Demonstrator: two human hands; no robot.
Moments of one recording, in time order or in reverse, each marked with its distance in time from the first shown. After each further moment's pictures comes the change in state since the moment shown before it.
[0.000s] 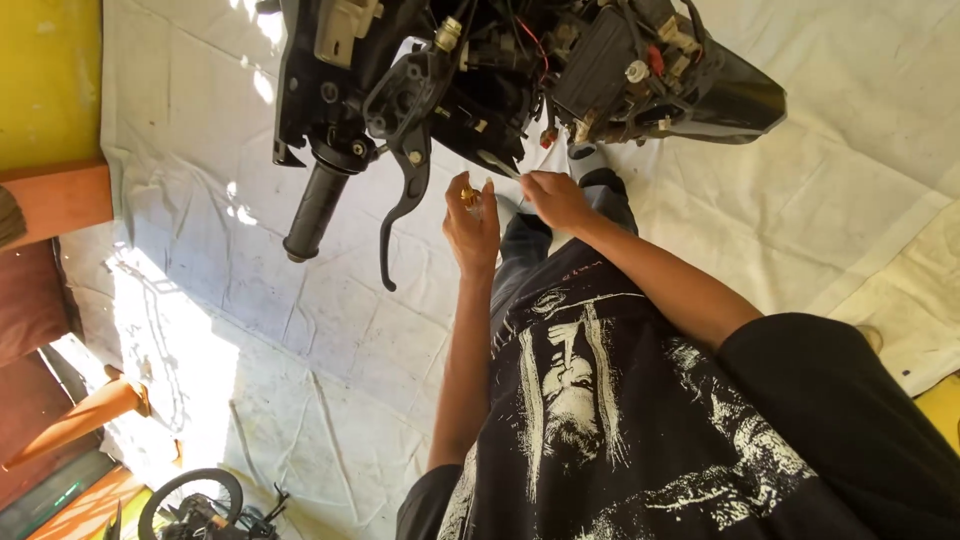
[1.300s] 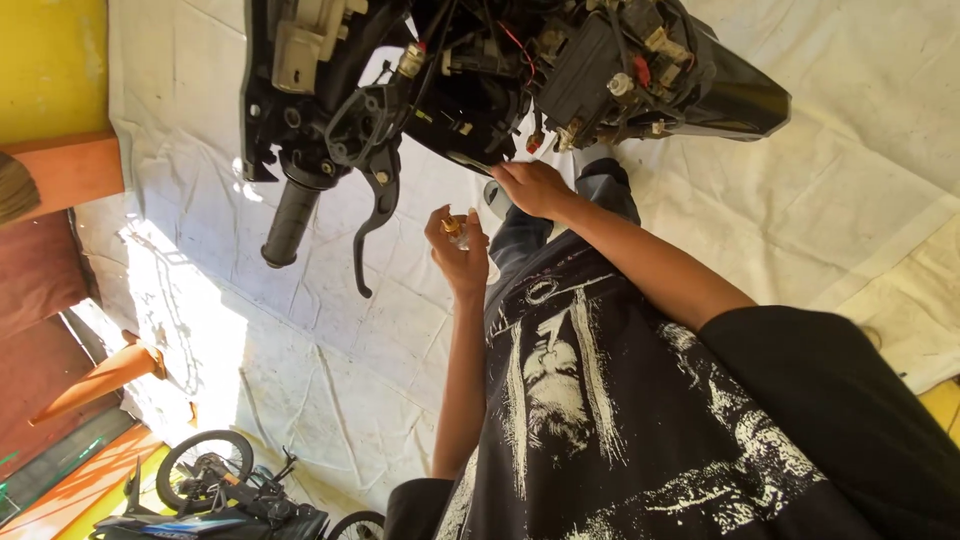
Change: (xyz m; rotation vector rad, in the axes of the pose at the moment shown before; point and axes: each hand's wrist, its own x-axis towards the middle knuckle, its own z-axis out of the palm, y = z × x) left_hand -0.035 -0.008 0.012 -0.201 0.041 -0.148; right_hand 0.025 -0.058 -0.050 -0.184 -0.270 -0.049
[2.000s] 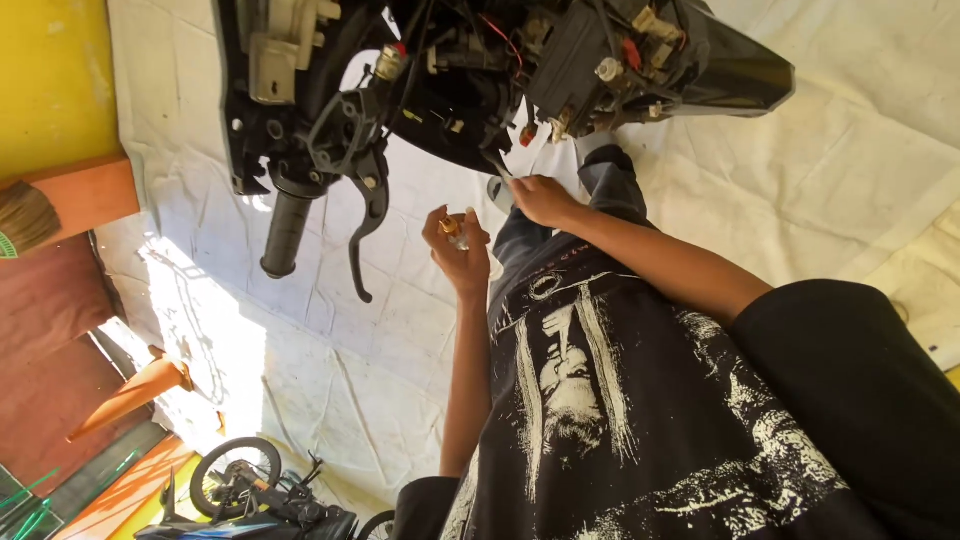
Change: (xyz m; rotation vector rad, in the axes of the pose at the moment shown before) left_hand -0.001 -0.001 0.002 -0.083 0.002 0.056; right_hand -0.008 0.047 0.040 0.143 -0.030 0.203
